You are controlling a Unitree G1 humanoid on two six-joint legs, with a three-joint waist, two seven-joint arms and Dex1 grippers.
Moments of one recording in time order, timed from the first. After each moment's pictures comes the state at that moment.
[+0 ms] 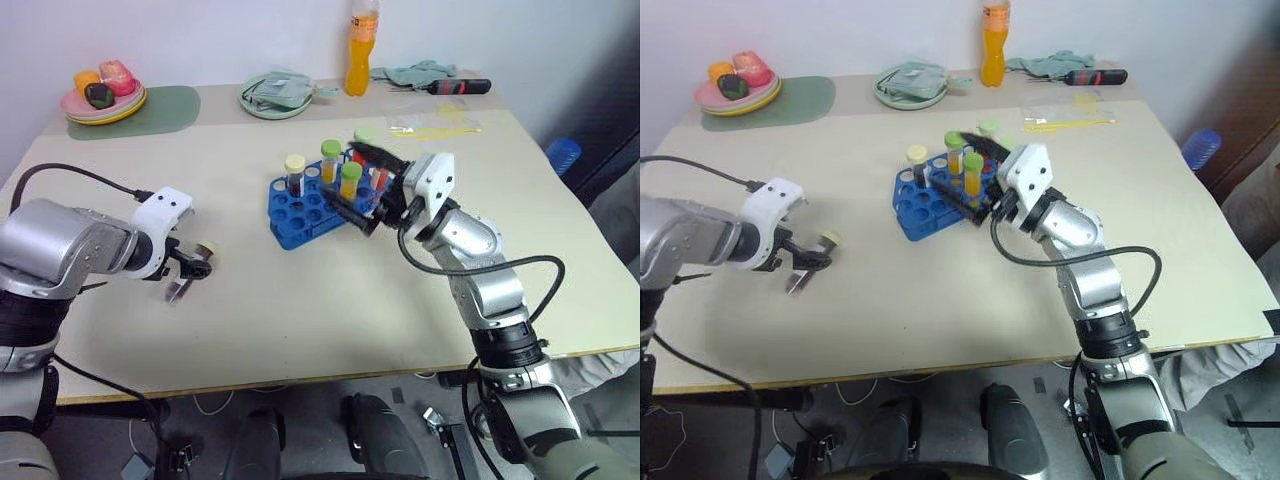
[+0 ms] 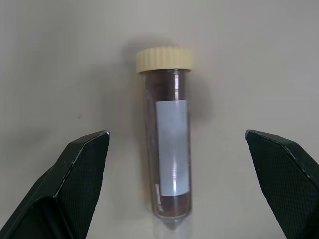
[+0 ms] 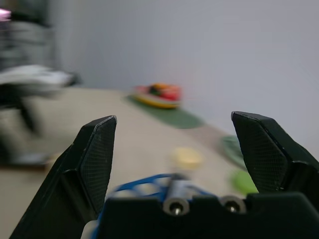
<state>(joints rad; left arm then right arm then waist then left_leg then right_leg) -0.79 0.98 -0.23 -0.14 -0.57 1.61 -0.50 -0.53 -0.37 0.15 -0.15 0.28 0.10 0.76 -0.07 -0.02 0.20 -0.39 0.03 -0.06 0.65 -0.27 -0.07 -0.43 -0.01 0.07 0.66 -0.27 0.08</state>
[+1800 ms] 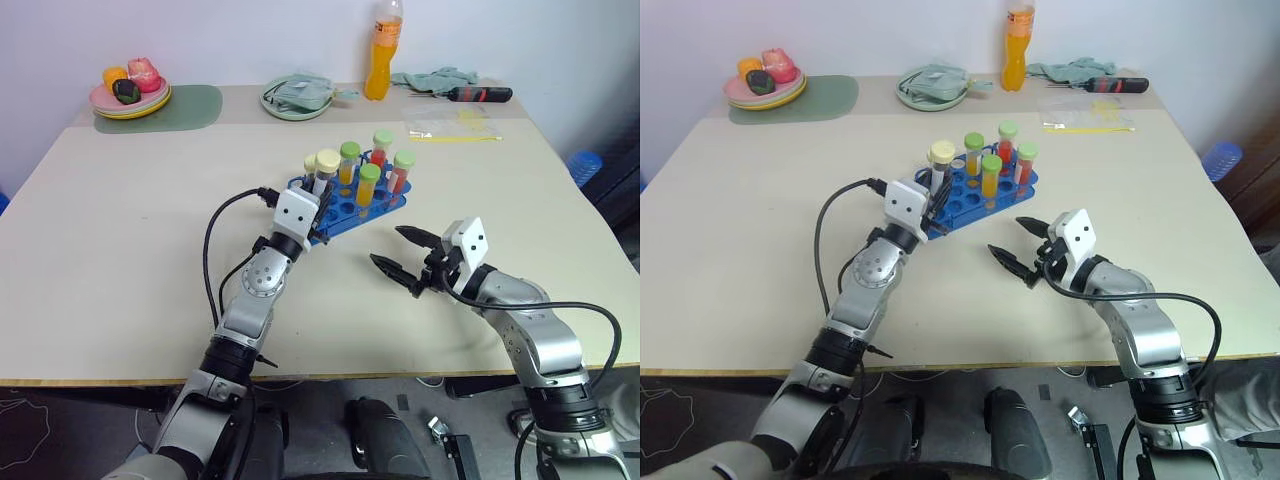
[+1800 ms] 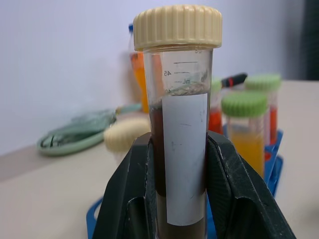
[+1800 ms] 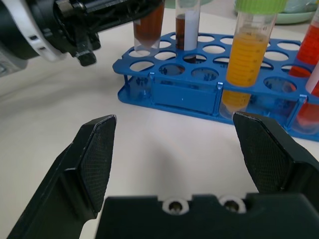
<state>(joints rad) -0.52 0.05 -0.18 0.29 0.04 -0.19 -0.14 -0.22 -0.50 -0.02 -0.19 0.36 0.35 0.72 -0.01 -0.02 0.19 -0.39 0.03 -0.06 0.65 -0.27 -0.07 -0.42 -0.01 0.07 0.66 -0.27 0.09</state>
